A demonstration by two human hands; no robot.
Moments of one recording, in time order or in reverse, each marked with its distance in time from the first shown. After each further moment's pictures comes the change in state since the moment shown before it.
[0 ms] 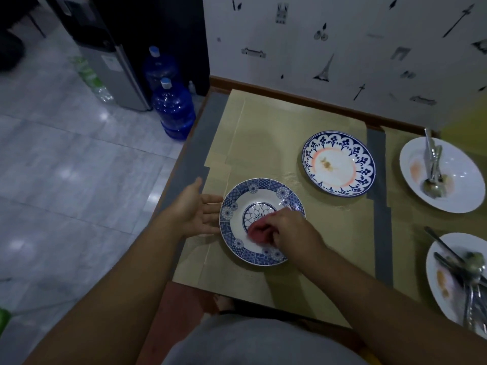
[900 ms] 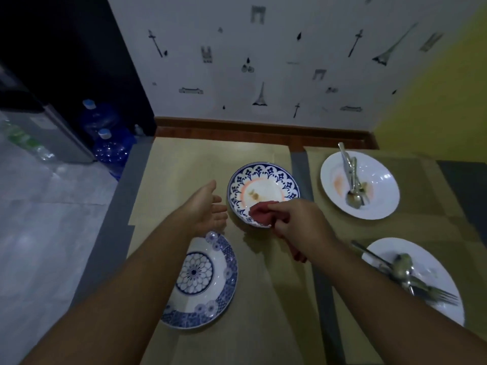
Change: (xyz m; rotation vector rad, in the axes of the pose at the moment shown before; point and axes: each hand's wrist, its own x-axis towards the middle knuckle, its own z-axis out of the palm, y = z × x) left_hand 0.059 0.056 0.207 0.165 -0.090 0.071; right_hand -0.033 0.096 -0.152 0.129 0.350 0.258
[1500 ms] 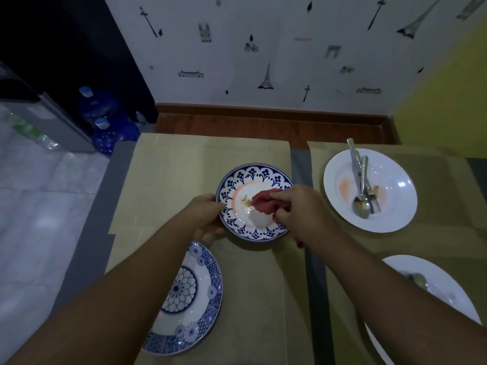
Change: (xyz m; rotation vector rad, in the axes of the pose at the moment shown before) left_hand 0.059 -0.001 0.025 0.351 0.198 0.060; right_hand 0.068 0.056 -0.005 0.020 -0.033 -0.013
